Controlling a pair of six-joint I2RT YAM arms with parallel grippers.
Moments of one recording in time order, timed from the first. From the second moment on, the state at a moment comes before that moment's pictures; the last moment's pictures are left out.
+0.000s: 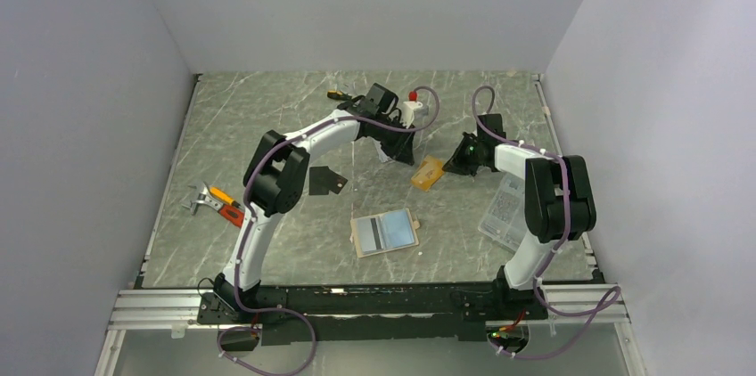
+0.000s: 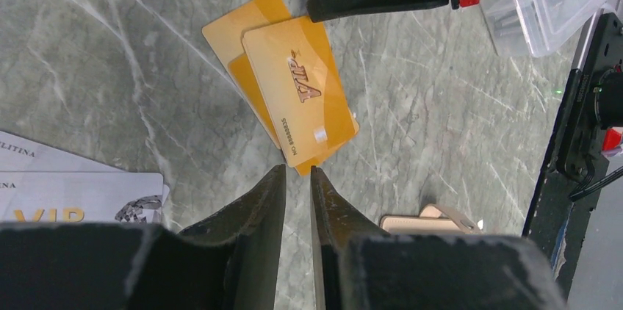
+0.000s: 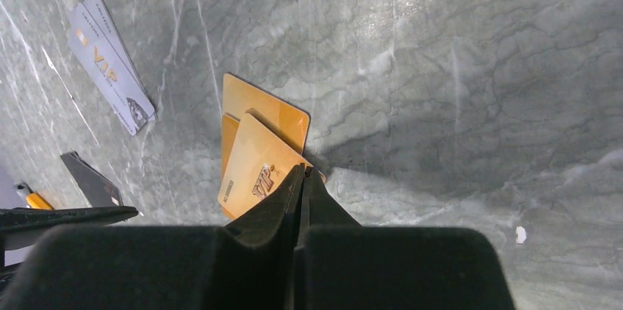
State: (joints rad) left arm -0.64 2.27 1.86 -0.49 0.68 0.09; right arm 0.08 1.75 0.94 -0.17 -0.30 0.63
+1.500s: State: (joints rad) left arm -0.69 2.32 1.85 -0.43 0.63 0.00; right arm 0.07 1.77 0.89 -0.08 -0.38 0.64
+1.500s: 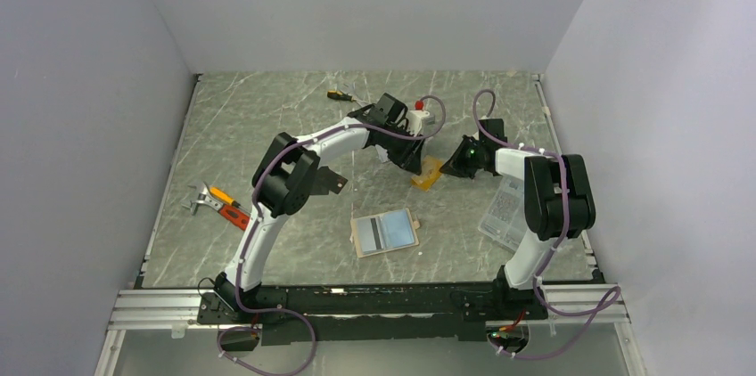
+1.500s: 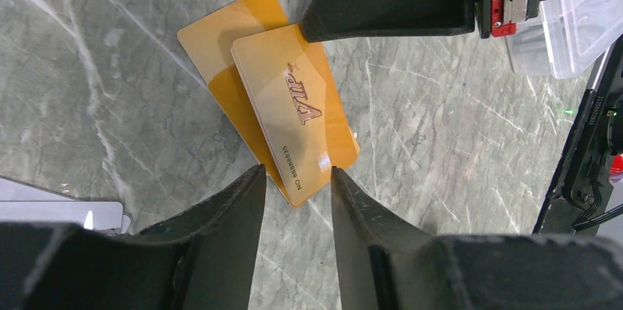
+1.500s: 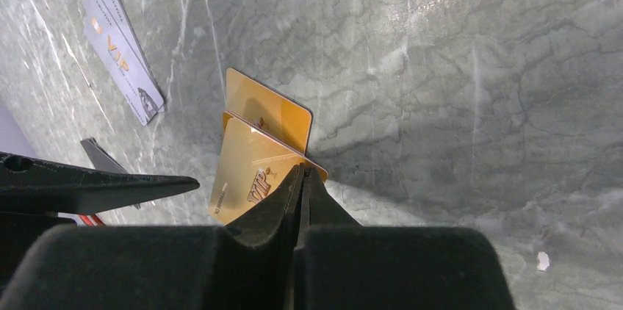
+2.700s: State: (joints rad) left arm -0.69 2.36 1.85 -0.45 0.66 -0.05; right arm 0.06 1.76 0.85 0.00 -0.41 0.66
